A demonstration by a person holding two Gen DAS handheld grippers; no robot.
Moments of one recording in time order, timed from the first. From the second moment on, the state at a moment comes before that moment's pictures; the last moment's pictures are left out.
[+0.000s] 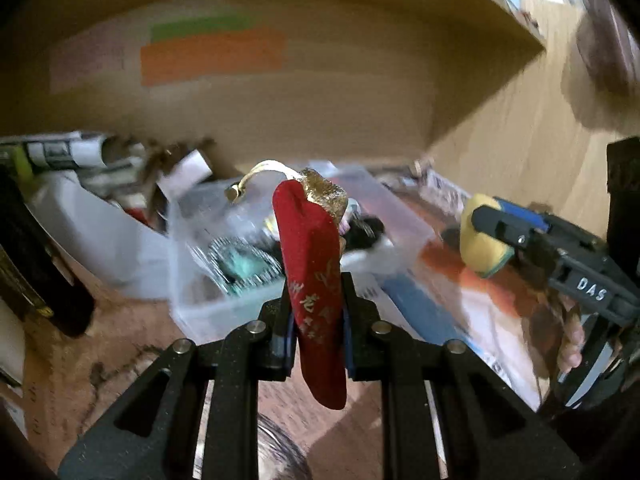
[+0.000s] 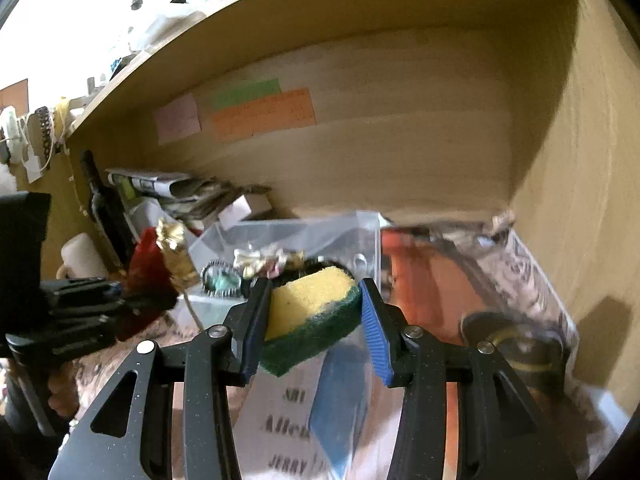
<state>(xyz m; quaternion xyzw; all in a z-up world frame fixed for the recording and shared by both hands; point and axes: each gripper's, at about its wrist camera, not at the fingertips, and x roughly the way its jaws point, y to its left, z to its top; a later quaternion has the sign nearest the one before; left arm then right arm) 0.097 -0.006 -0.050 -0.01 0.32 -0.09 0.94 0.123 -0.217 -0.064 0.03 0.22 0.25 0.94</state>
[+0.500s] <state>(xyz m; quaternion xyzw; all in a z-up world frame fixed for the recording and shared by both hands) 0.164 0.020 -0.048 -0.02 0.34 -0.05 0.94 0.181 -0.172 -0.060 -0.02 0.24 0.24 0.94</state>
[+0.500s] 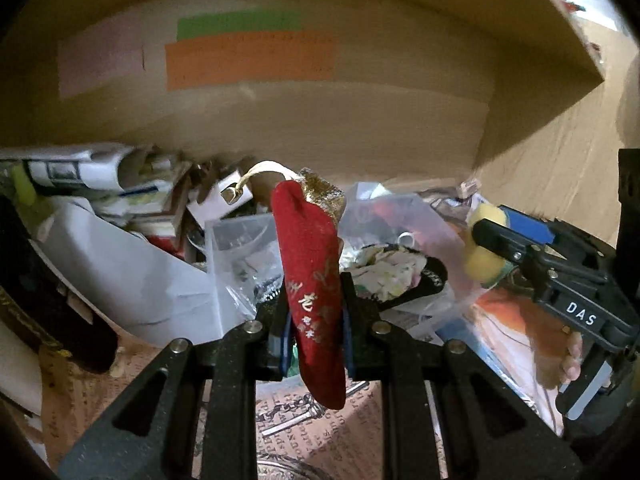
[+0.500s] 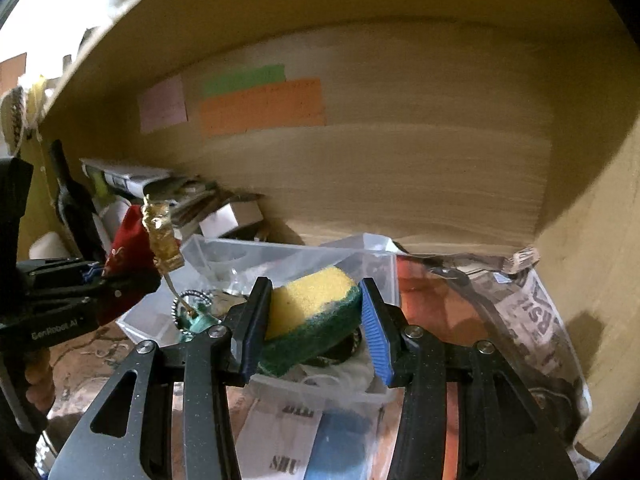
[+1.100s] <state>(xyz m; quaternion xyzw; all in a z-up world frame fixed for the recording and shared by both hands) 0.212 0.014 -0.098 -0.01 0.41 -0.06 0.91 0.217 -0.150 -0.103 -0.06 0.31 0.23 0.92</state>
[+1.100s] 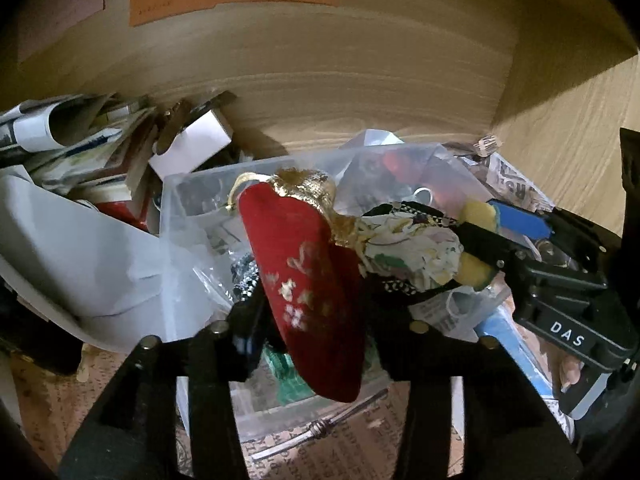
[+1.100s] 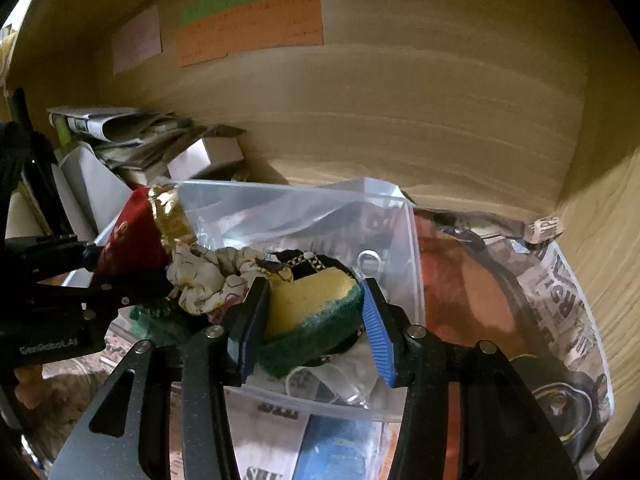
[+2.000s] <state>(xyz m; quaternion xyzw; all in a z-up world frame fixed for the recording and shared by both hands) 0.102 0.020 -0.003 -0.01 0.20 -0.02 0.98 0.135 -0.178 -0.012 -0.02 0.18 0.27 0.95</state>
